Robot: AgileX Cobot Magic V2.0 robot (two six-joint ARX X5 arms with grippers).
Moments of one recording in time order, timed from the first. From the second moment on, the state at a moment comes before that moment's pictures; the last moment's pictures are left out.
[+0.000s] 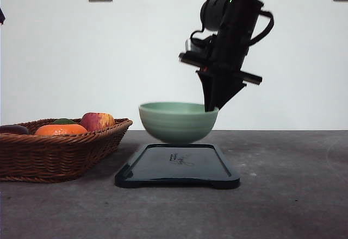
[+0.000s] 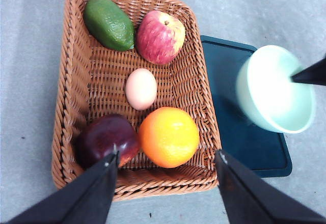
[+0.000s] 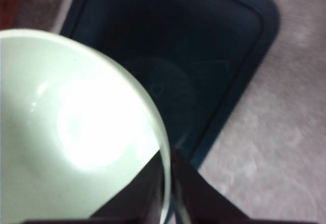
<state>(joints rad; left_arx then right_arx) -0.04 0.83 0.88 -0.72 0.31 -0.23 0.43 2.09 1.85 -1.00 -0.21 0.09</state>
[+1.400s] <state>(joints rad) -0.04 0.83 0.88 -0.73 0.31 -0.23 0.44 1.60 1.39 -0.60 -0.07 0.08</state>
